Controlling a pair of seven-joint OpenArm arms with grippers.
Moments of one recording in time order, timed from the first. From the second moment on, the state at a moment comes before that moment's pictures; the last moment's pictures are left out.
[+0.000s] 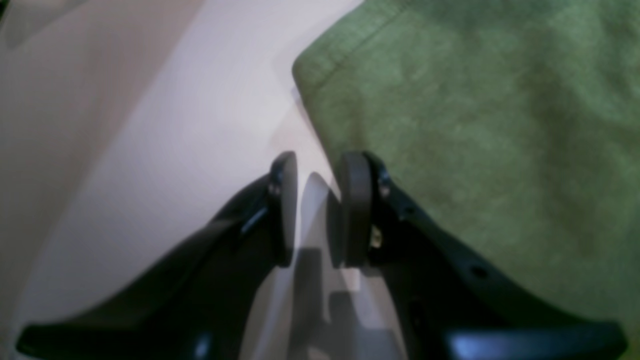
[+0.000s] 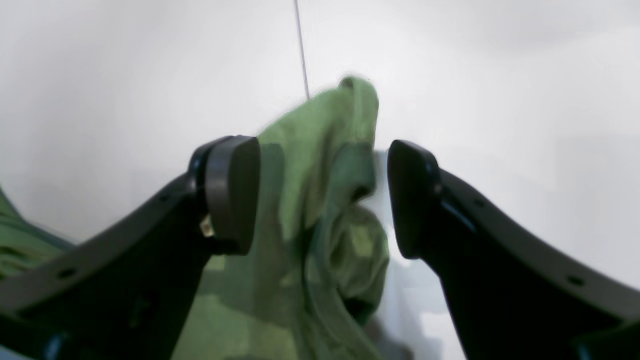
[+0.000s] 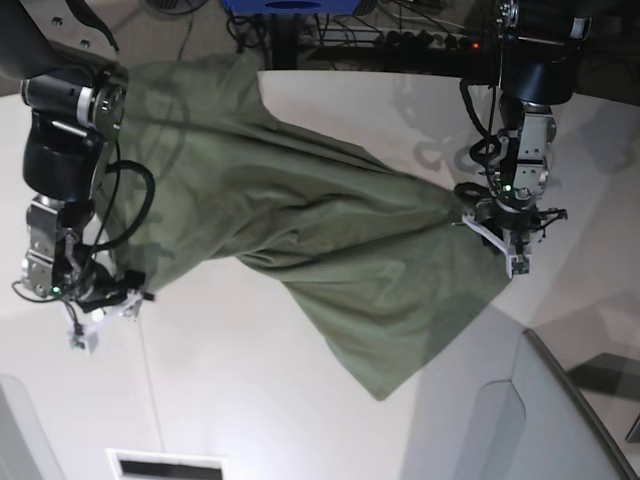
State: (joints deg) left arm -4.6 -16.9 0.8 50.9 -6.1 7.0 7.1; right arm 23.8 5.4 21.8 48.0 -0.5 15.0 -41.4
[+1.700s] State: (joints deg) left arm 1.5 -15.2 -2.8 68.0 -6.6 6.6 12.2; right arm 25.8 13.8 21.7 59.6 -0.3 1.4 -38.6
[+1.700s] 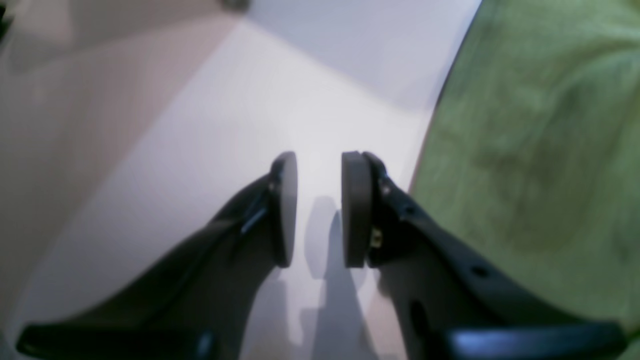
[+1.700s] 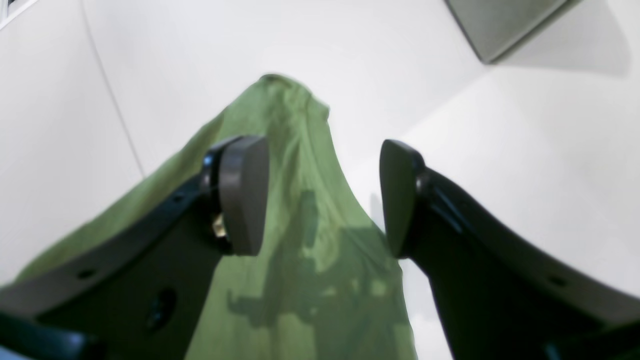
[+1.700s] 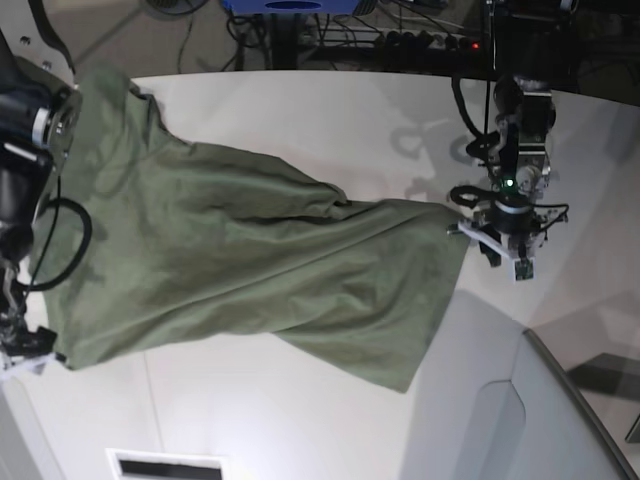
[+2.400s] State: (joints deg) left arm 23.1 -14.3 -7.3 80.0 -24.2 6.4 11.9; right arm -14.0 5.7 5.2 99.6 -0.9 16.1 -46.8
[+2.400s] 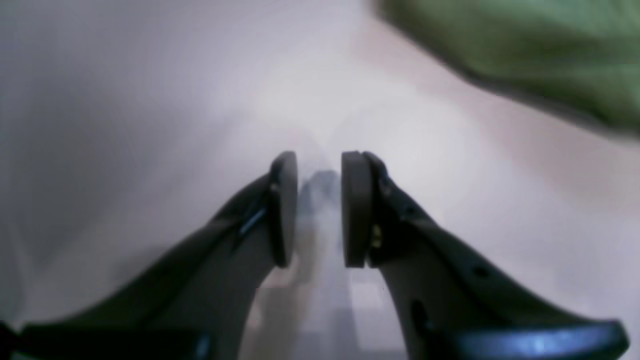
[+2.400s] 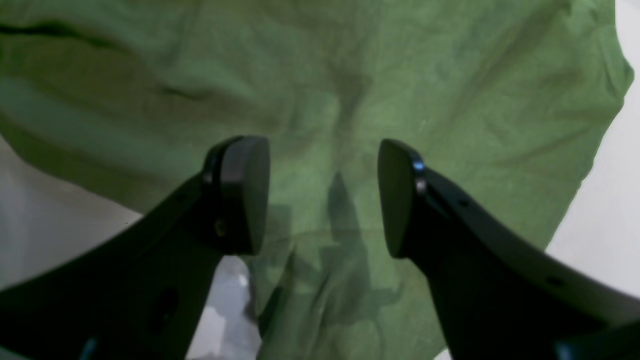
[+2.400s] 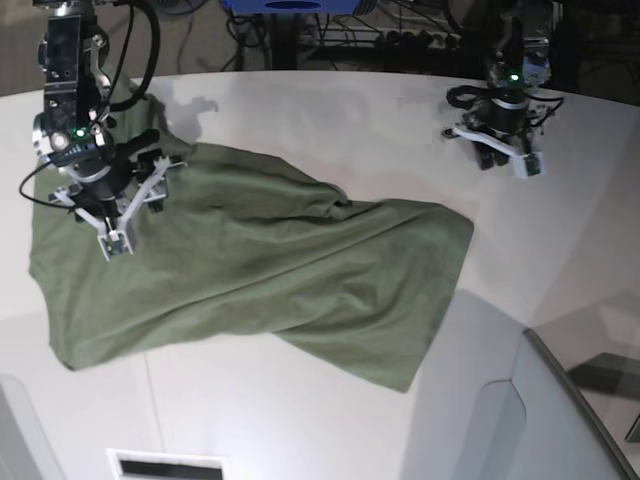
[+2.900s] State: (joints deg) left arm 9.2 -12.9 -0.8 69.1 -28.1 7.0 9.9; right arm -16.0 5.7 5.2 99.2 -0.7 16.1 -46.4
